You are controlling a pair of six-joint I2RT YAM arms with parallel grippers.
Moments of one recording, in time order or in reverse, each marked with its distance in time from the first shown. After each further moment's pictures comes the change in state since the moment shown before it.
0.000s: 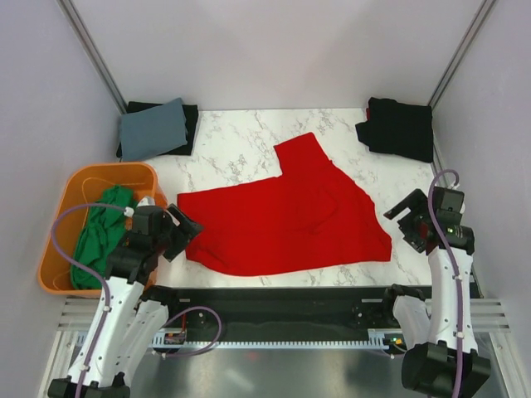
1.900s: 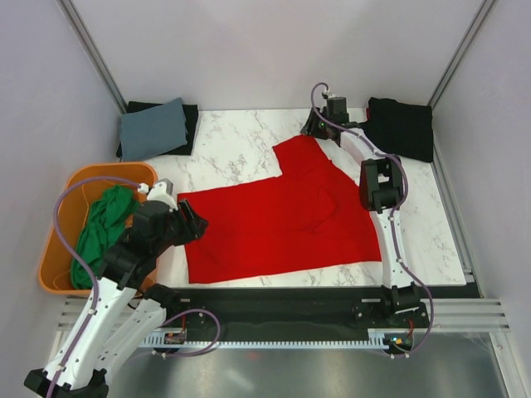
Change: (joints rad) left arm -0.233 -0.025 0.129 0.059 -0.093 0.307; right arm 0.481 1.847 1.530 0.626 -0.126 -0.275
